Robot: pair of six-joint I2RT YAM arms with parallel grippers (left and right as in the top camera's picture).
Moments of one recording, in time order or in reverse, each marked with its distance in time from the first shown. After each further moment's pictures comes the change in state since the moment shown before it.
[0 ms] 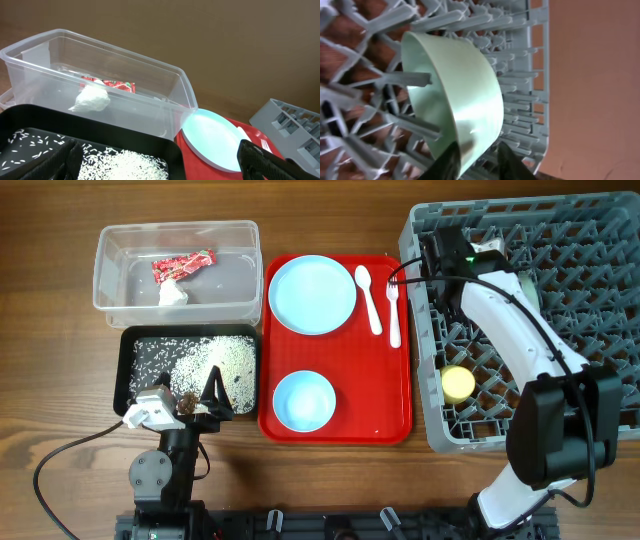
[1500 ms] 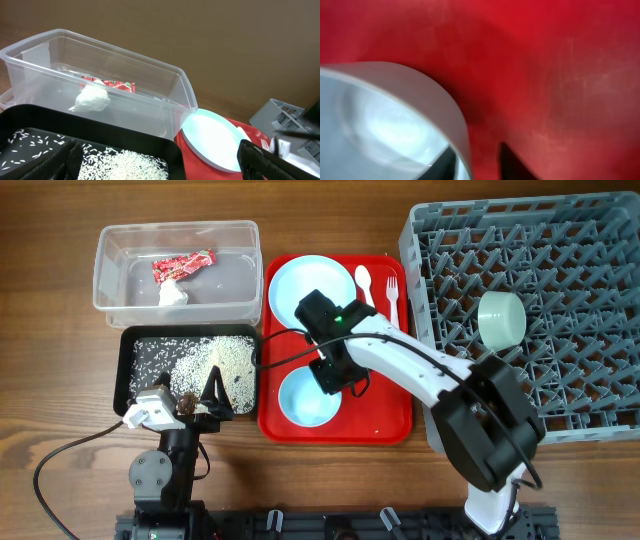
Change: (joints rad) left arm 0.000 0.000 0.000 0.000 0.000 0.000; right arm 0.497 0.149 -0.023 0.076 -1.027 0.075
